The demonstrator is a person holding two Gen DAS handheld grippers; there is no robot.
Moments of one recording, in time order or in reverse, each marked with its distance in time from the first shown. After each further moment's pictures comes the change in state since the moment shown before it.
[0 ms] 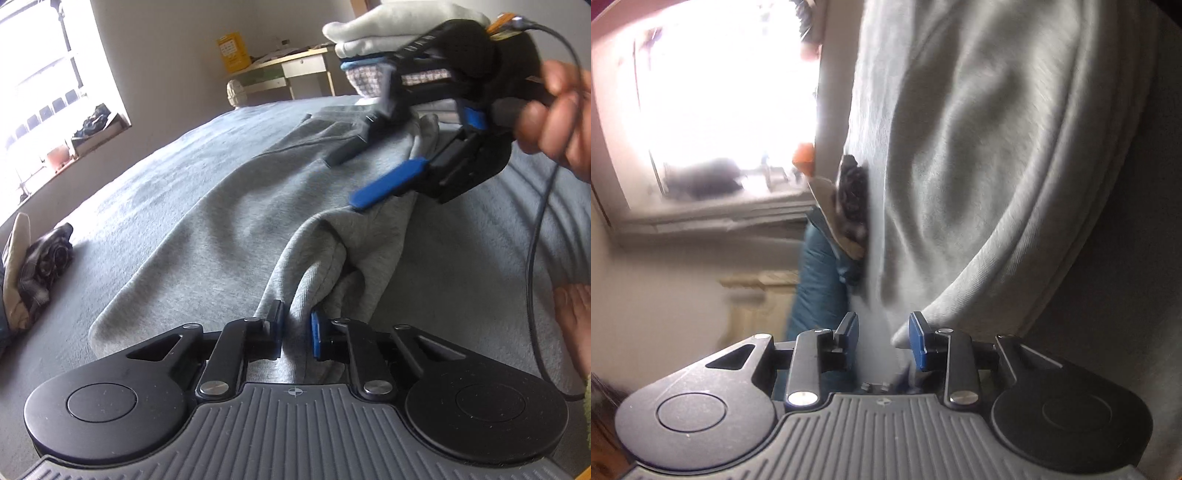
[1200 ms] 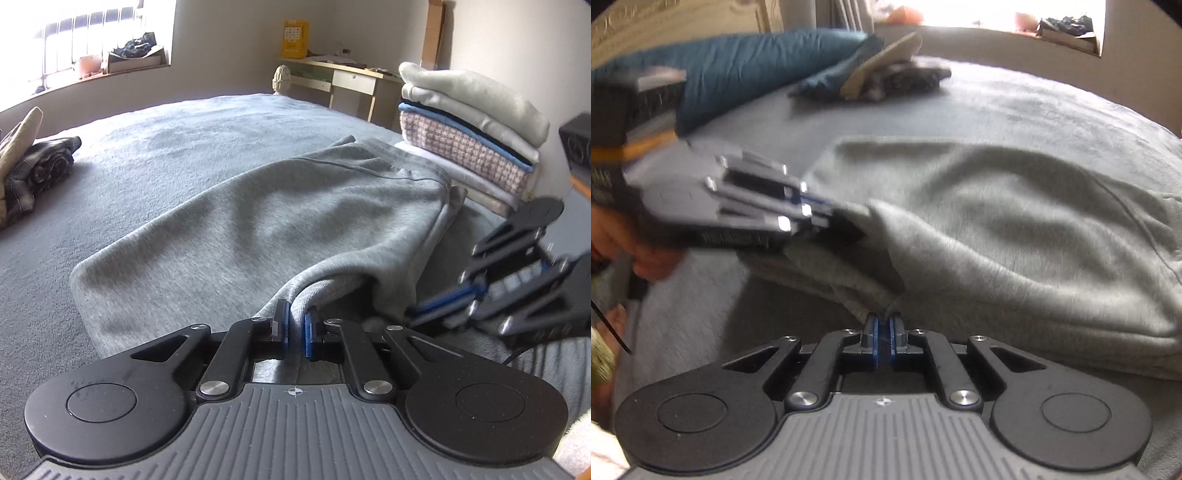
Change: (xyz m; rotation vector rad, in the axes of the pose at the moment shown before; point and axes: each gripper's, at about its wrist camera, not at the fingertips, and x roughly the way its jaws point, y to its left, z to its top) left arm -0.002 0.042 0.010 -0.372 -0.002 -0.100; right arm 0.008 0.084 -0.096 -1.106 0.181 -0.480
